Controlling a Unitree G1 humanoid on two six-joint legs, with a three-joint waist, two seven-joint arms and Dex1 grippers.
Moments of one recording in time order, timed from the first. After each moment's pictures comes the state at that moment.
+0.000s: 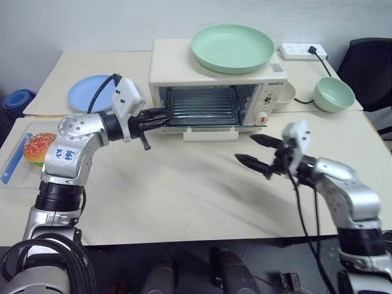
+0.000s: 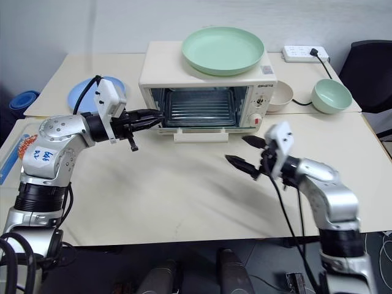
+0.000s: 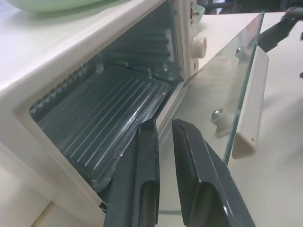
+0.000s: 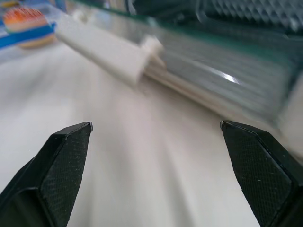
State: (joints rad) left arm -0.72 0.67 -0.02 0.04 -0.37 0.39 -0.86; right arm -0.28 -0.64 -0.18 -0.25 0.55 0.58 0.87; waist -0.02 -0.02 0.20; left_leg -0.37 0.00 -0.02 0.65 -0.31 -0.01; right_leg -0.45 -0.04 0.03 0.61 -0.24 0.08
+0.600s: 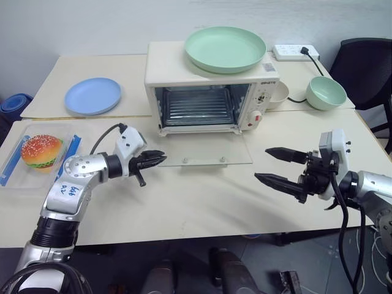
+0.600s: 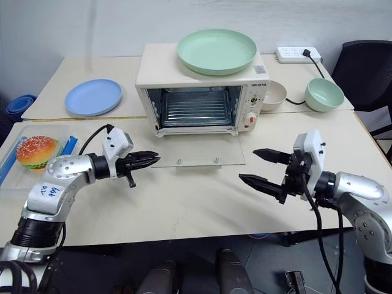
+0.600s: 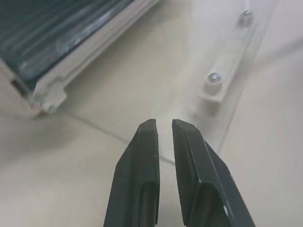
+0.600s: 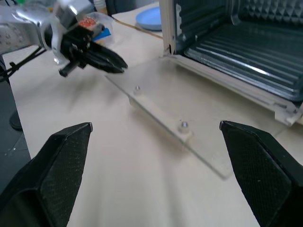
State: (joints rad) left arm -0.41 0.67 -0.03 -0.10 -0.27 0.48 -0.77; right arm -0.21 -0.78 -0.31 -0.47 0.83 0.74 0.90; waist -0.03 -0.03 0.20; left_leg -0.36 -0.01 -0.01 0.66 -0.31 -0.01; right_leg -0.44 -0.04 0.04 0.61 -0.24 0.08
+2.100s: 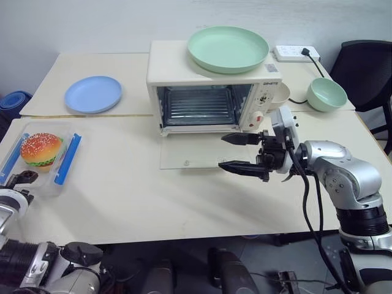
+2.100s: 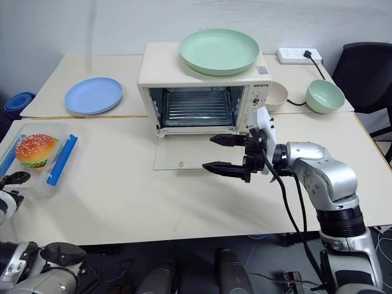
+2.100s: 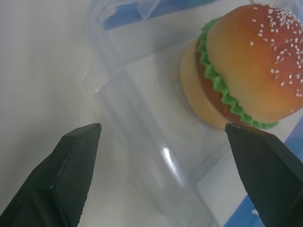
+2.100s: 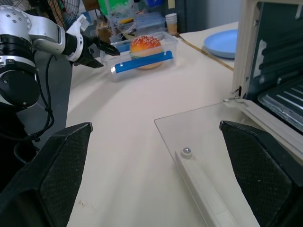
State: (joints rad) left arm -0.65 0.44 1.31 -0.25 -0.39 1.62 0.29; right arm -0.56 -0.64 -0.02 -0.24 0.74 0.70 1.05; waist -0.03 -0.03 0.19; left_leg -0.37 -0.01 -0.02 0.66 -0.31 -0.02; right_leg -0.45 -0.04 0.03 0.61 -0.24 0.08
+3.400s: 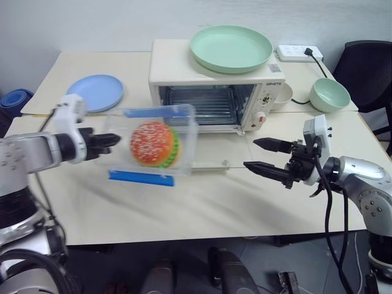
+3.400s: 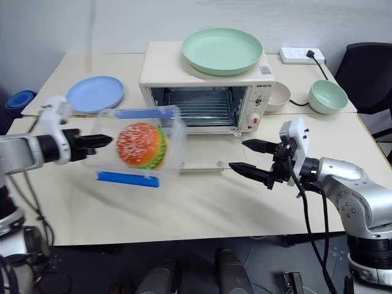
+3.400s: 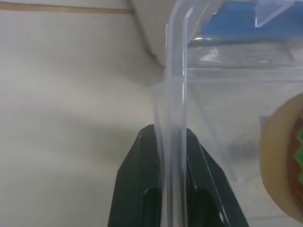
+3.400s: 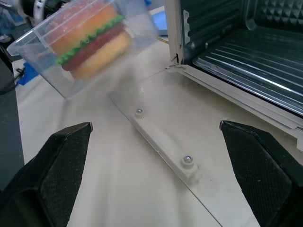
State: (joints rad) left arm -0.78 0.64 0.38 -0.15 -0.66 1.62 -0.28; right arm -0.32 -0.73 -0.21 -0.39 0.80 0.76 0.88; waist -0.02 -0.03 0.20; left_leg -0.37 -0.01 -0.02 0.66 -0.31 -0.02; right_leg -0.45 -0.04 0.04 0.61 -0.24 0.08
